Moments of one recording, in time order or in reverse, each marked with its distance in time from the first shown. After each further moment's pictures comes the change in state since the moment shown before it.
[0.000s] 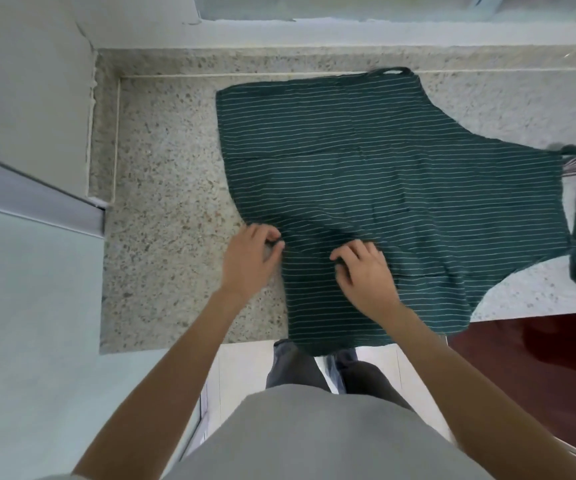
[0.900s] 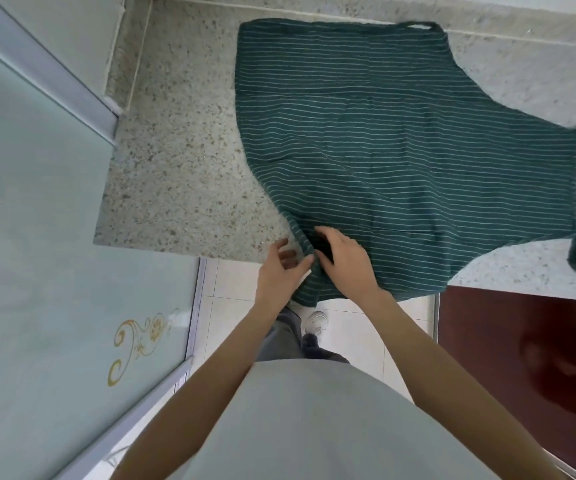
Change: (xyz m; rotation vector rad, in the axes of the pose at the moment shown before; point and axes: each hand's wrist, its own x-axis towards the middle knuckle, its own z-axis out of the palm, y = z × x) left_hand -0.133 0.112 0.070 -0.730 -0.013 -0.786; right_hand -0.073 0.008 0.021 0.218 -0.154 -0.058
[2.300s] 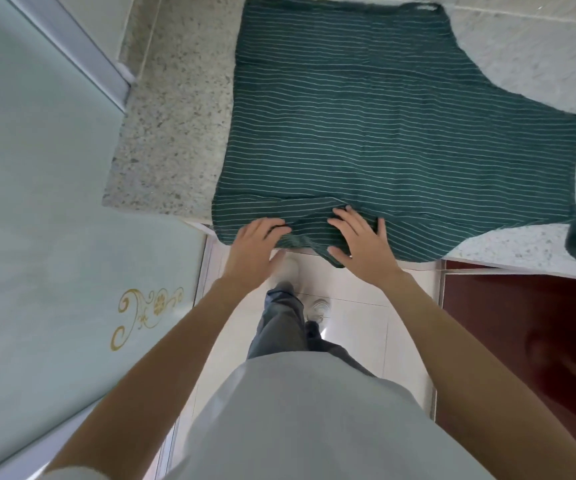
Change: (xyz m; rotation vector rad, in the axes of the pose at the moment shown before) left_hand 0.001 -0.051 -0.039 0.972 0.047 0.733; right_hand -0.035 0.049 0.005 -0.338 -0.128 -0.148
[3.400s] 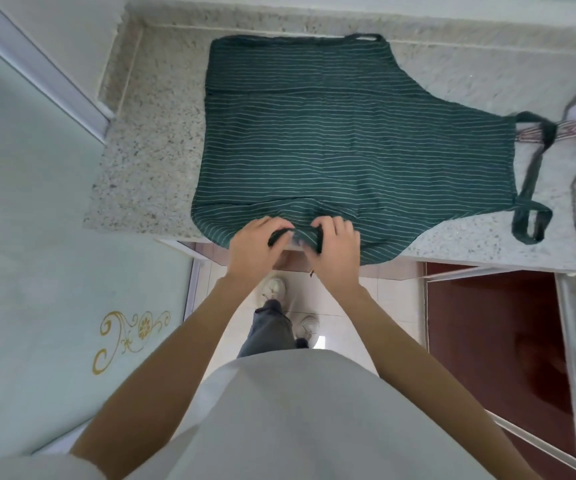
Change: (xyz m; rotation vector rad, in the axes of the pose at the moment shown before) left_hand 0.025 0.078 -0.030 -0.269 0.326 -0.018; right_hand -0.027 -0.032 -0.034 0.219 0.460 0.271
